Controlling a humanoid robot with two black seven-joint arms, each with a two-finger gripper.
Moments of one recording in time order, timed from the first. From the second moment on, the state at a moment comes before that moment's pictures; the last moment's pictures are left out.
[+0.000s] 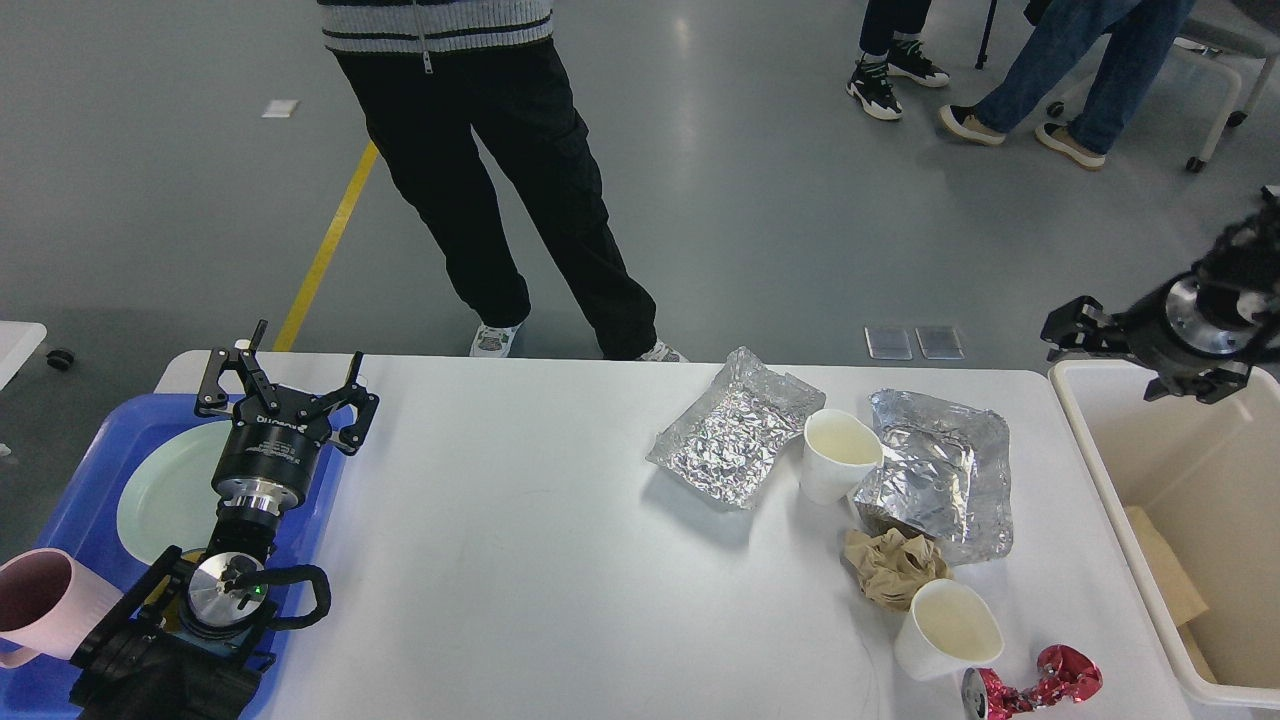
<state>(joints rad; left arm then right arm) -0.36 0.12 -1.35 -0.72 0.12 -0.53 -0.25 1.74 -0.43 -1.35 0.86 0.05 0.62 -0.09</state>
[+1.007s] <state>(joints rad) -0.36 0.12 -1.35 -0.72 0.12 -0.53 -0.25 2.53 -0.27 -1.35 1.53 0.07 0.95 -0.09</state>
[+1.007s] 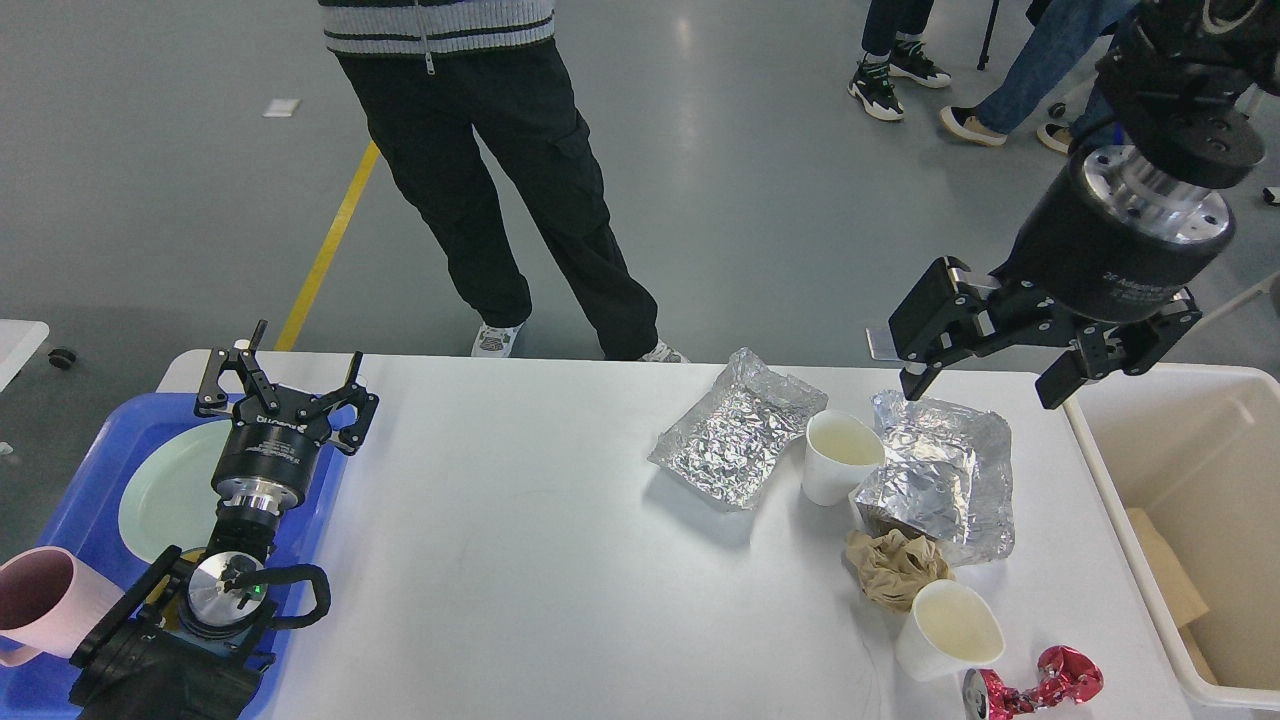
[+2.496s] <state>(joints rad) -0.36 0.12 -1.35 -0.72 0.12 -0.53 -0.25 1.10 -0.21 -1.20 0.54 0.03 0.17 -0.09</state>
